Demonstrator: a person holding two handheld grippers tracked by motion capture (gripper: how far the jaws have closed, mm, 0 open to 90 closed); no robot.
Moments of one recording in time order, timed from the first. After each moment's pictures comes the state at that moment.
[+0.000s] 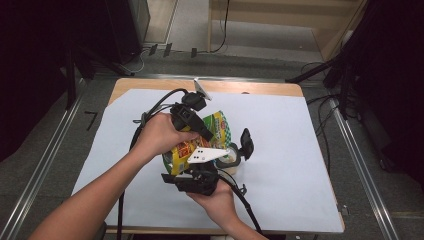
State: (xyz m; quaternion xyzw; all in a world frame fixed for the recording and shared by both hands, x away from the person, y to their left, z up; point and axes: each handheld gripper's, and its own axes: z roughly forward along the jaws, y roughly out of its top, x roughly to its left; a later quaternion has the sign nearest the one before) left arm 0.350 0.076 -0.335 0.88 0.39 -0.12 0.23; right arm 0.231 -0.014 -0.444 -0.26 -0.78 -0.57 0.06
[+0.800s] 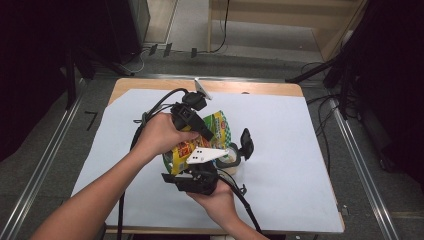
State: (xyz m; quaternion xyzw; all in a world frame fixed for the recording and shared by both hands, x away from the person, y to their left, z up) left arm 0.351 0.076 -0.336 0.88 0.40 -0.12 0.23; right arm 0.231 -0.012 -0.444 -0.26 -0.79 -0.56 0.04
